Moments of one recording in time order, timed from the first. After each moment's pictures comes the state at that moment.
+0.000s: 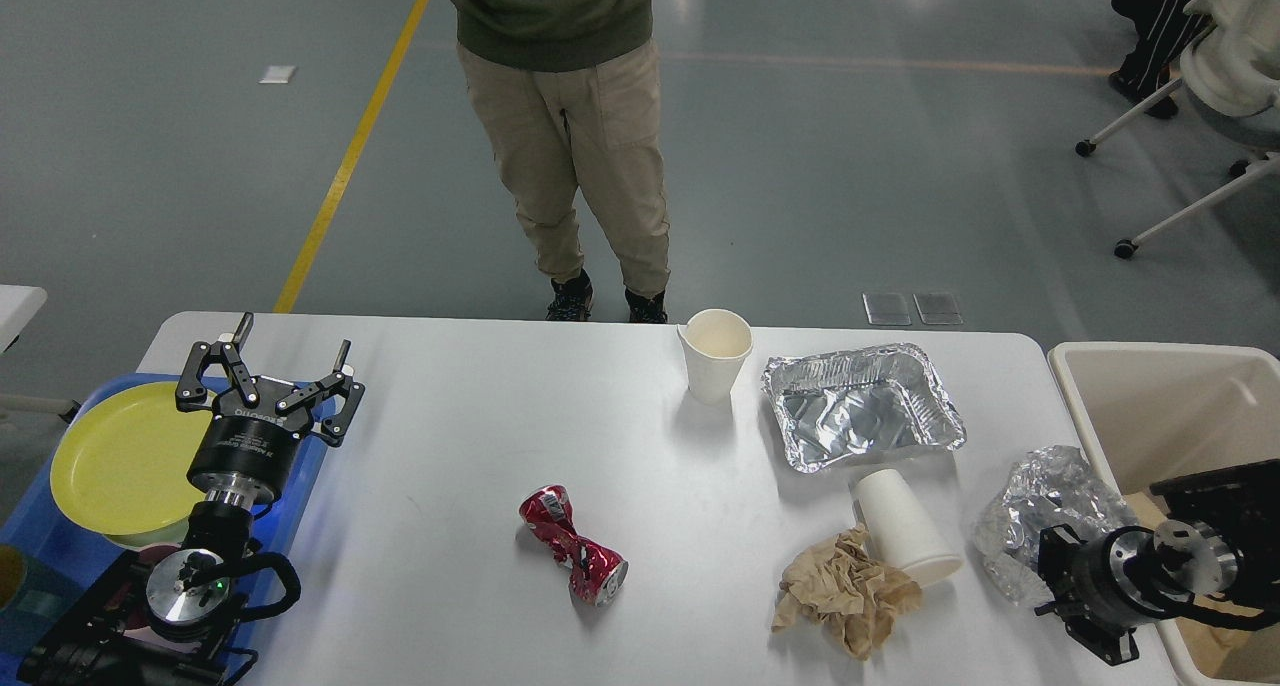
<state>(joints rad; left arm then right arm) -0.27 0.17 -1.34 -0.79 -0.06 -0.58 -0.12 1.12 -0.57 -0.96 1.03 0.62 0.11 -0.20</state>
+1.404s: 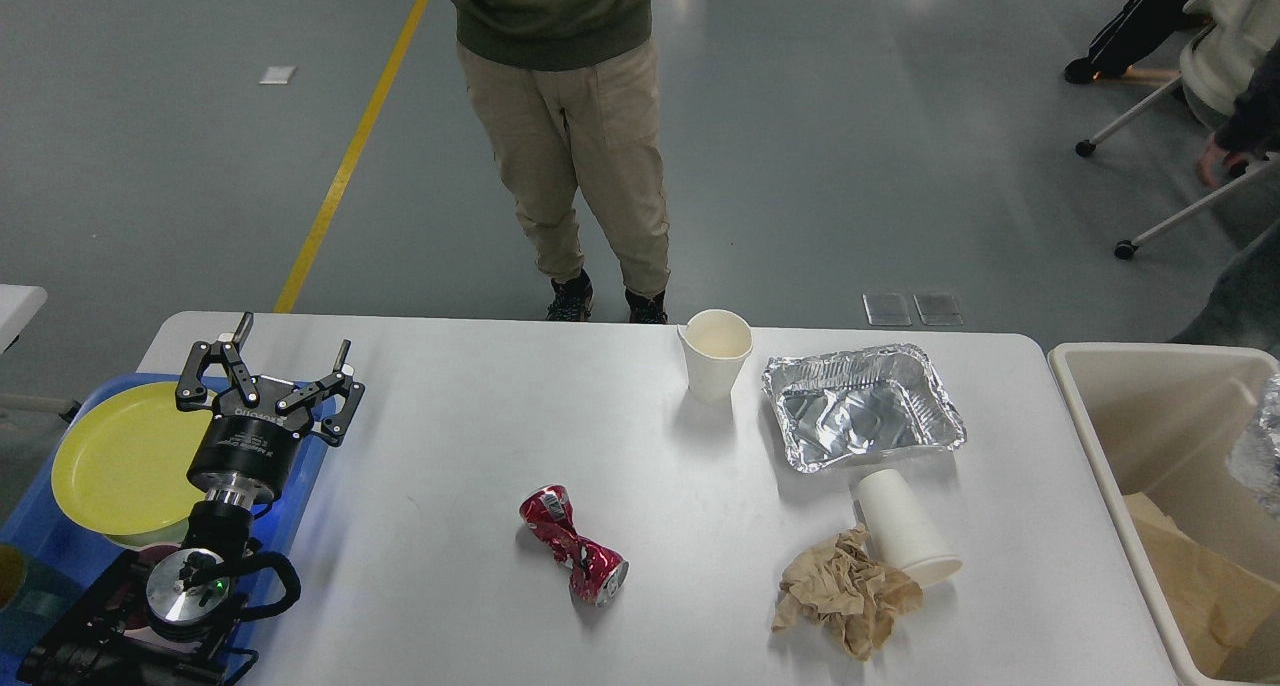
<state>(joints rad) -0.27 0.17 -1.34 -0.79 -0.06 -0.58 -0.12 1.45 -0.84 -1.31 1.00 0.39 0.20 -0.27</state>
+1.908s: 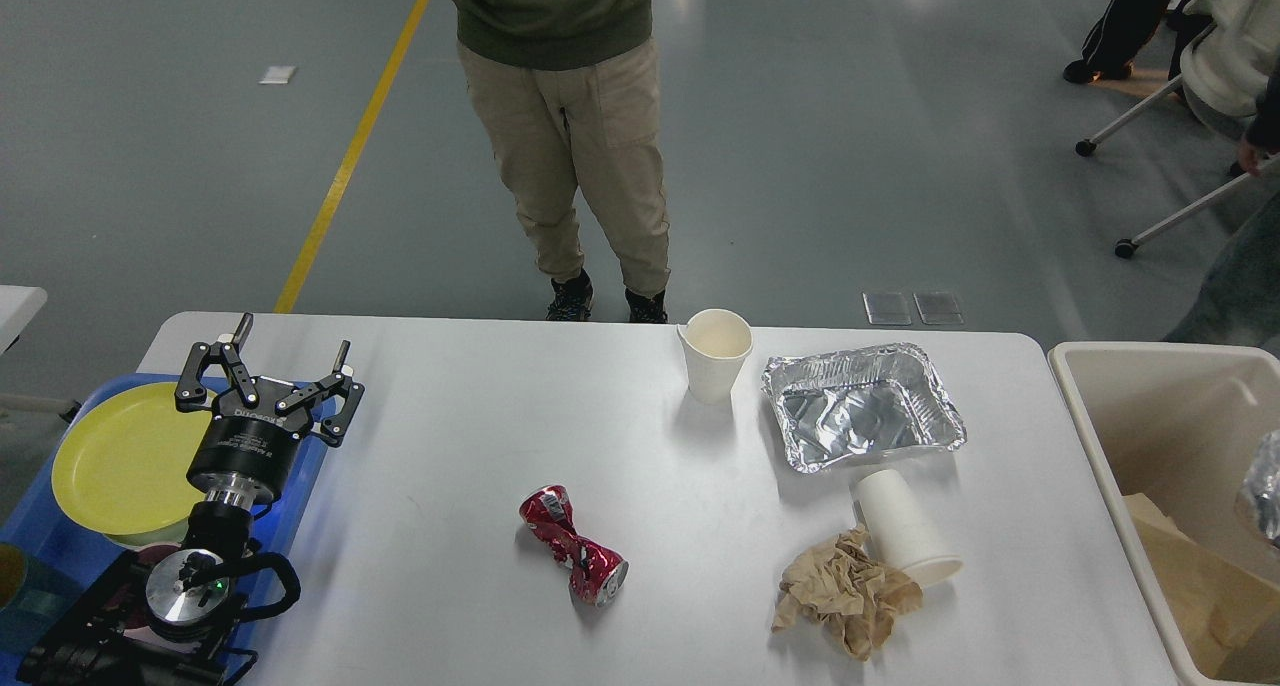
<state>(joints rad) -0.27 0.17 -1.34 -0.79 -0.06 -0.58 -0.12 0.73 -0.55 -0.96 0.25 0.39 0.07 -0.28</state>
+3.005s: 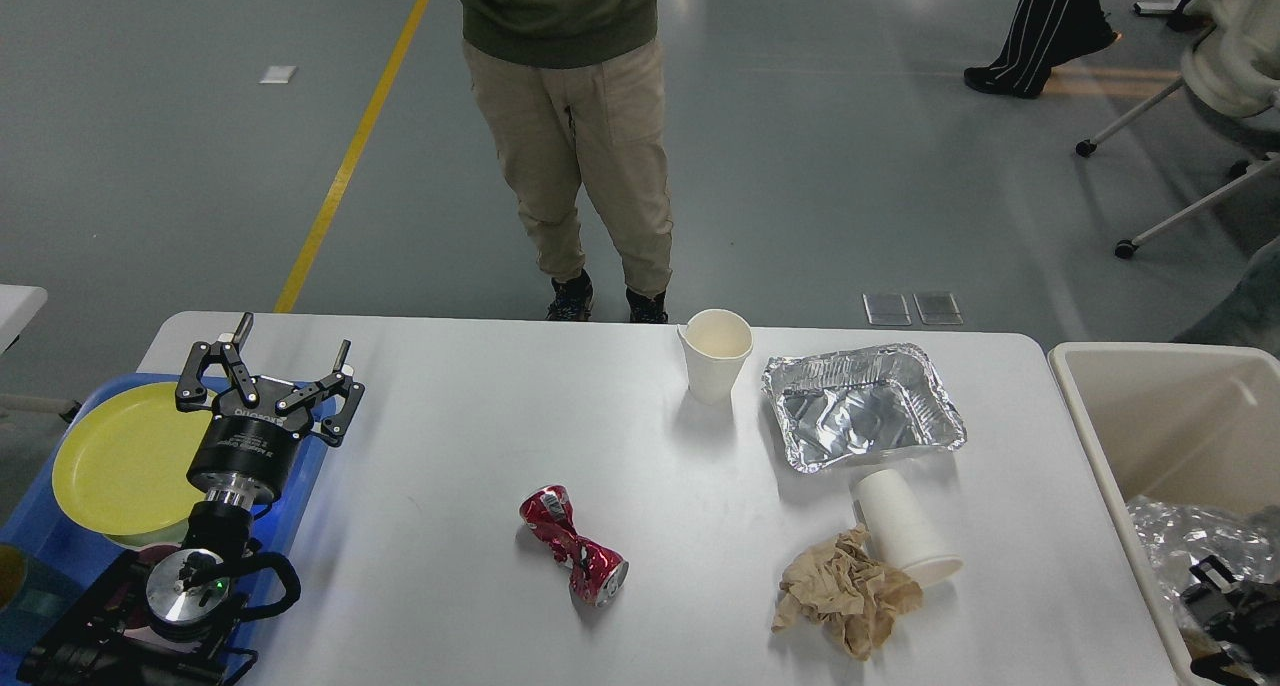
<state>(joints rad) -0.27 0.17 -1.34 -0.79 -0.06 -0.58 -0.12 0.52 -0.33 -0.96 0.04 0.38 -0.03 -0.28</state>
